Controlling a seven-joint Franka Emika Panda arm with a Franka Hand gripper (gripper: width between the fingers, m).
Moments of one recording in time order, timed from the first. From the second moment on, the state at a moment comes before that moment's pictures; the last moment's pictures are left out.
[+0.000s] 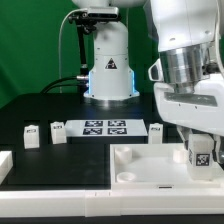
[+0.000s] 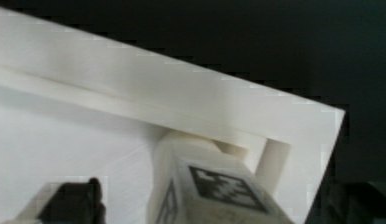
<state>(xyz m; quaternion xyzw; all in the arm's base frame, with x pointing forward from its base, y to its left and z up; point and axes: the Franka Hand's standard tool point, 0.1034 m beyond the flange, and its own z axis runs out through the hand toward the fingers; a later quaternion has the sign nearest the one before) 0.614 0.128 0.064 -0.84 0.53 -0.01 0.11</state>
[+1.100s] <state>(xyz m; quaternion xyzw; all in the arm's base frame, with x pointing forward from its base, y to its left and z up) 0.612 0.121 0.058 -1.00 -0.03 -0.08 0.04</state>
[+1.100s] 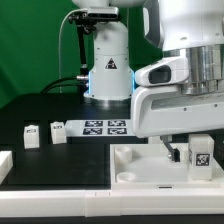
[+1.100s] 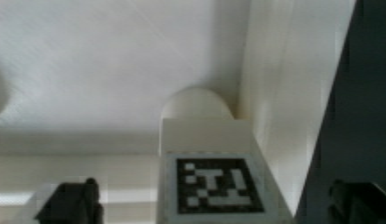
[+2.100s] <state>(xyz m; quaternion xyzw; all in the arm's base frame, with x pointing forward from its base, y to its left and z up) 0.612 0.118 0.057 -0.98 0.20 -0.07 0.06</state>
